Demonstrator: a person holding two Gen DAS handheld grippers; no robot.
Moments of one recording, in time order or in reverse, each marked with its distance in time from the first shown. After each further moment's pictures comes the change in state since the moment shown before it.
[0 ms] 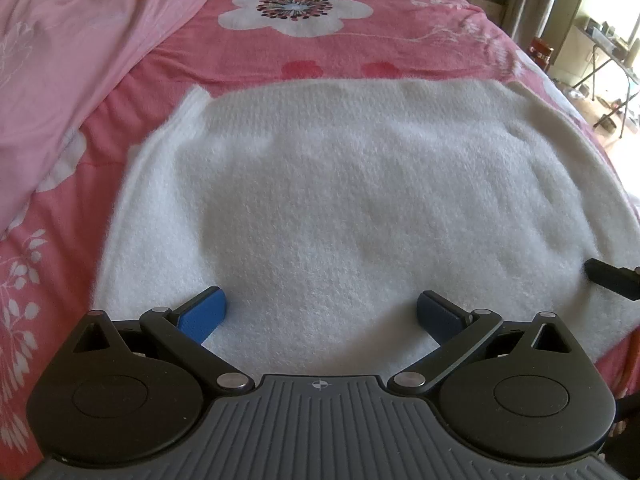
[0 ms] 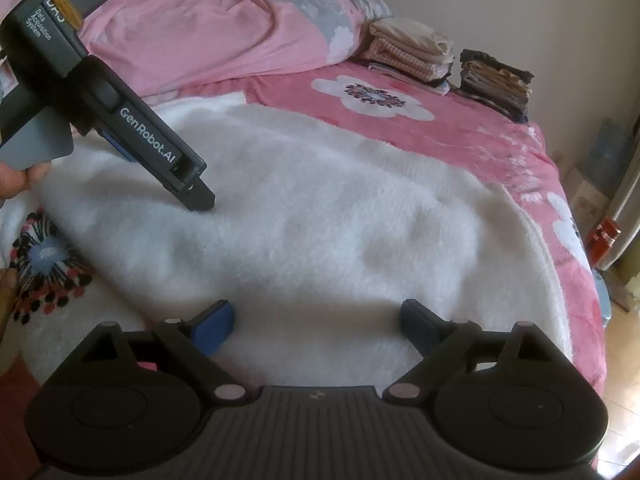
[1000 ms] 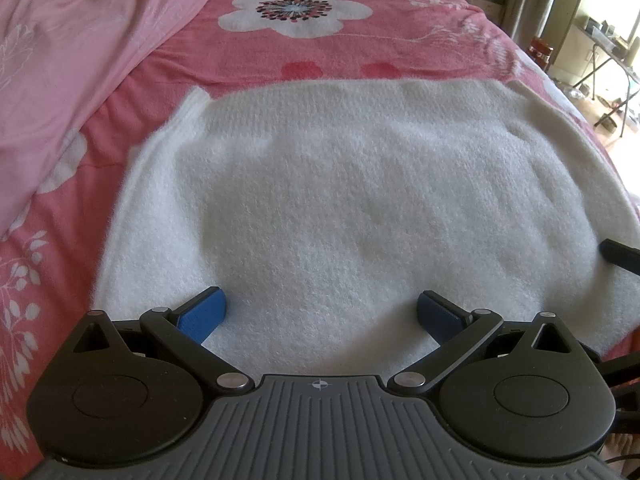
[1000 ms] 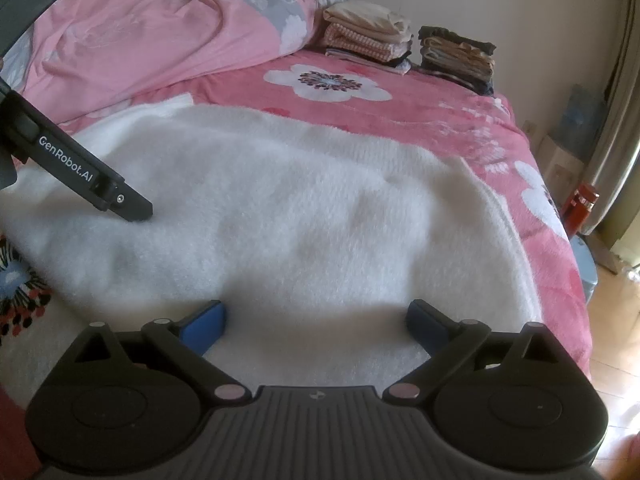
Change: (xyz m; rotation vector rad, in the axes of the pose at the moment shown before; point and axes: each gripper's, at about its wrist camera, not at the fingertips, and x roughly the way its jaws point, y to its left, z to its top) left arm 0.000 -0.001 0.000 0.003 -0.003 0.005; right arm 0.007 -0.025 -0.003 0.092 0.035 -0.059
